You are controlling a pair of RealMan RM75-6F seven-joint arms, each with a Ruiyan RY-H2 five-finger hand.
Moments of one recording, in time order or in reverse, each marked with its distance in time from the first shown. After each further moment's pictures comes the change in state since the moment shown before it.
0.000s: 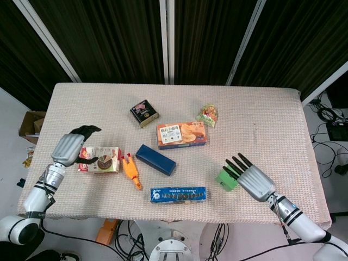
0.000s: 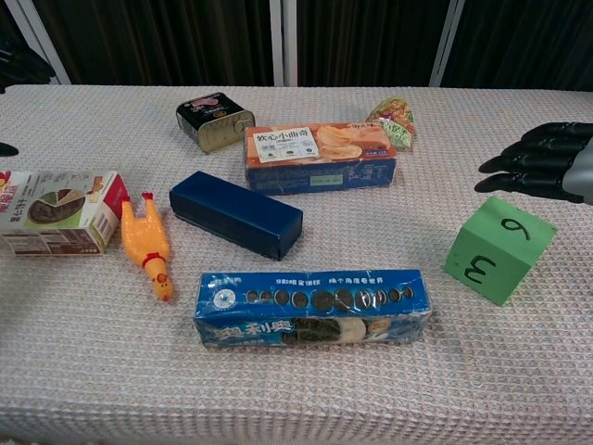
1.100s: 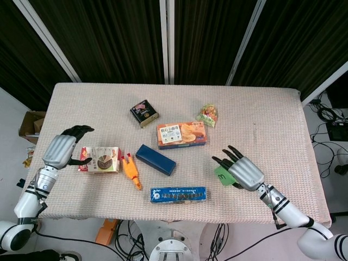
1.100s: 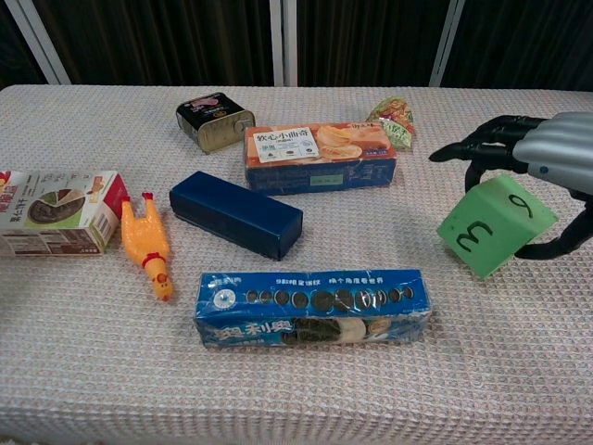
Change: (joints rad) left arm 0.048 0.025 0.013 0.001 0.064 0.077 -0.036; right arm 0.052 -0.183 0.020 0.219 -0.025 0.110 0.422
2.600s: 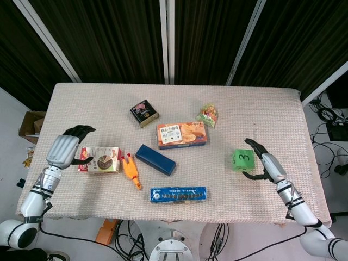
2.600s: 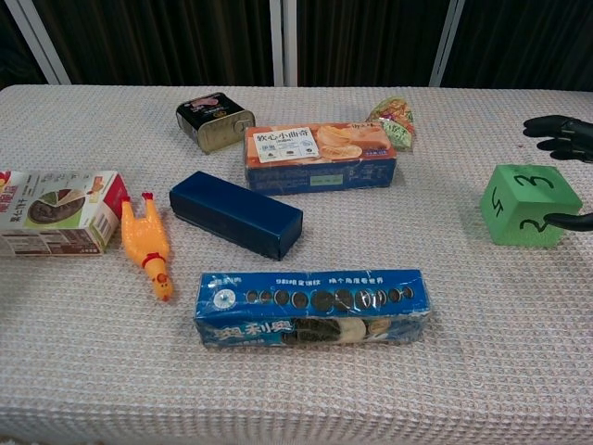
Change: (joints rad) left arm 0.004 -0.071 -0.002 0.067 0.013 0.020 0.074; right arm -0.111 -0.183 -0.003 0.430 0.097 0.134 0.958
